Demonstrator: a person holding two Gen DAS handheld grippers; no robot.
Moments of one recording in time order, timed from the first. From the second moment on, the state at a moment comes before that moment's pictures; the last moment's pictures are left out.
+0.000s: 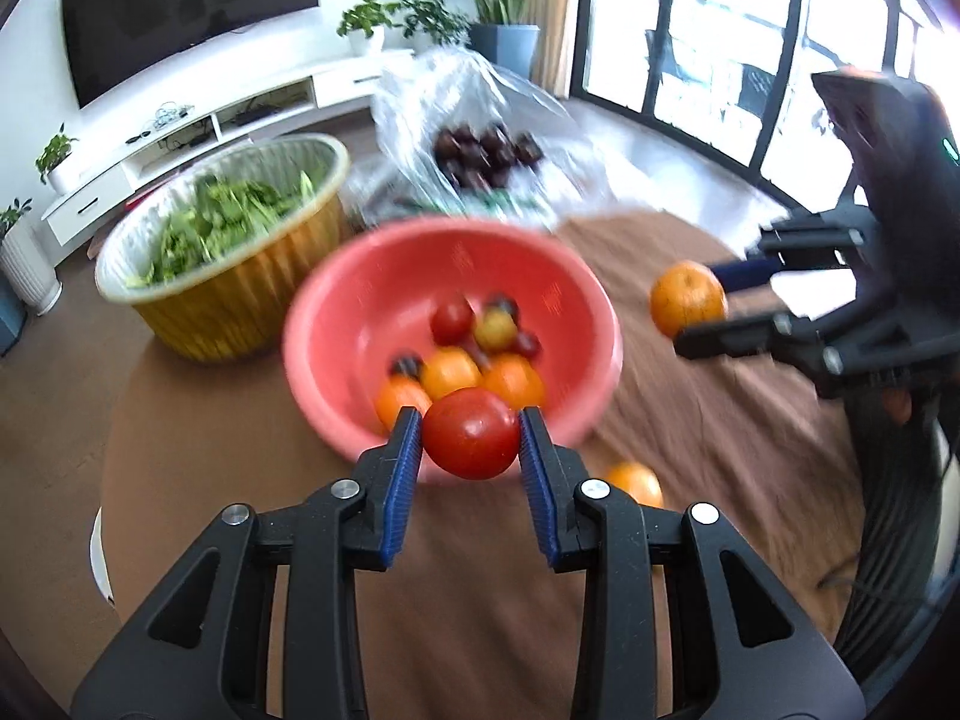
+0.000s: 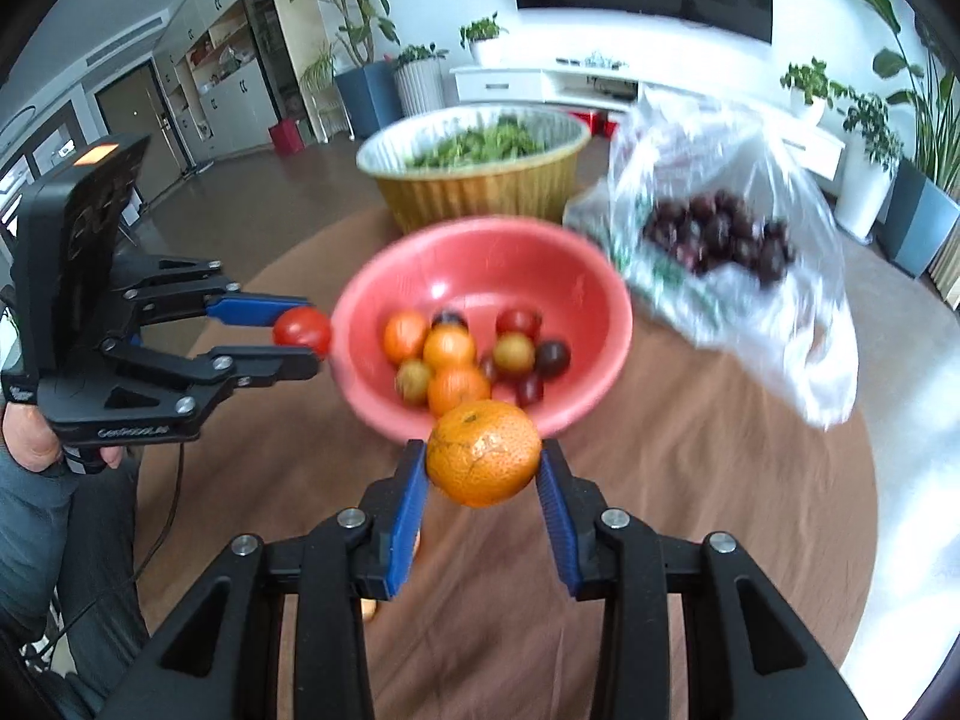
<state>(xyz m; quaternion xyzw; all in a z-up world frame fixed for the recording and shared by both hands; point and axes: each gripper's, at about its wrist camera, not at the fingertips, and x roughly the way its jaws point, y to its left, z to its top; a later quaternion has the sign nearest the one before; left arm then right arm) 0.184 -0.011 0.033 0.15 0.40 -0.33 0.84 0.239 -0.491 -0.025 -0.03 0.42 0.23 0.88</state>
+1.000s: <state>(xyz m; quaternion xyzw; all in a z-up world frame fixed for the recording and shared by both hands) 0.293 -0.057 -0.039 0.15 0.44 -0.32 0.83 0.317 -0.444 -0.071 -0.09 0.46 0.20 0.86</state>
